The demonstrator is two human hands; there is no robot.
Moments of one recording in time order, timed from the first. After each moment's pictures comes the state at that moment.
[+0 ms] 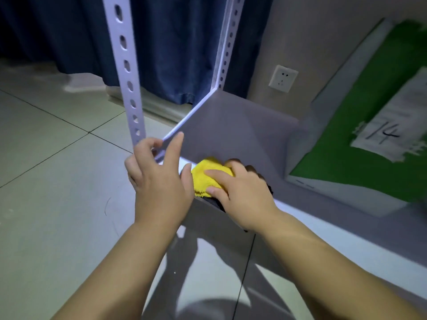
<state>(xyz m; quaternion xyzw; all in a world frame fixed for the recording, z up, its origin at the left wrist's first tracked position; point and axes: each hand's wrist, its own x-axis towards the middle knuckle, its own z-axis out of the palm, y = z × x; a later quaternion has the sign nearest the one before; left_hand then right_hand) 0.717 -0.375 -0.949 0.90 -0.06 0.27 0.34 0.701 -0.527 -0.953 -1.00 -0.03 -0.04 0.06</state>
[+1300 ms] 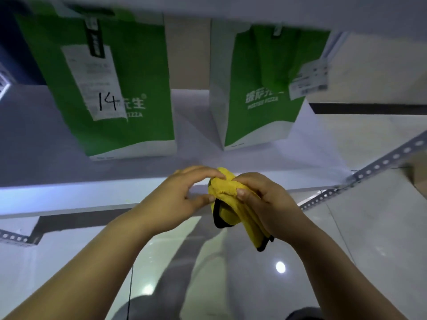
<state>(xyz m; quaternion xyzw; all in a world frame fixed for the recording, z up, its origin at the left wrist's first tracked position) 0.530 -0.642 -0.850 0.71 -0.51 -0.28 0.39 0.372 -0.775 -0.846 -0.84 0.23 -0.11 0.49</state>
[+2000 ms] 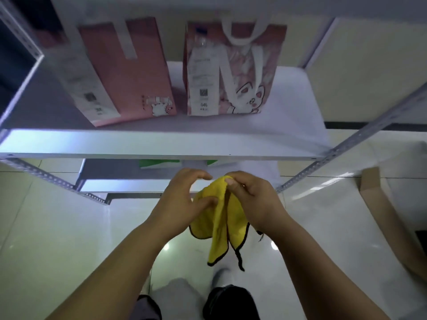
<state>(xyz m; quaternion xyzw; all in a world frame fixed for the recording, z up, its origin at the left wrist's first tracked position) 0.387 -0.619 -0.465 0.80 -0.34 -0.25 0.43 0.275 -0.758 -0.447 -0.82 0.24 -0.08 0.51</state>
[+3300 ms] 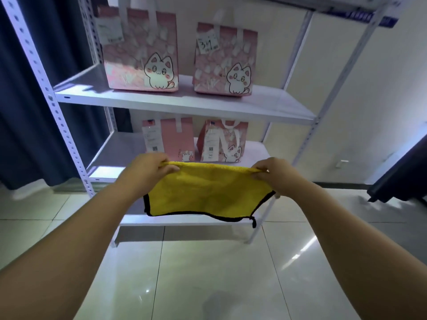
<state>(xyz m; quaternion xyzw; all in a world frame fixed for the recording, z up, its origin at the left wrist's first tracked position) 0.367 -0.388 -0.253 0.85 -0.44 -0.02 0.28 0.146 -0.613 -0.209 -0.94 0.28 -0.06 0.20</state>
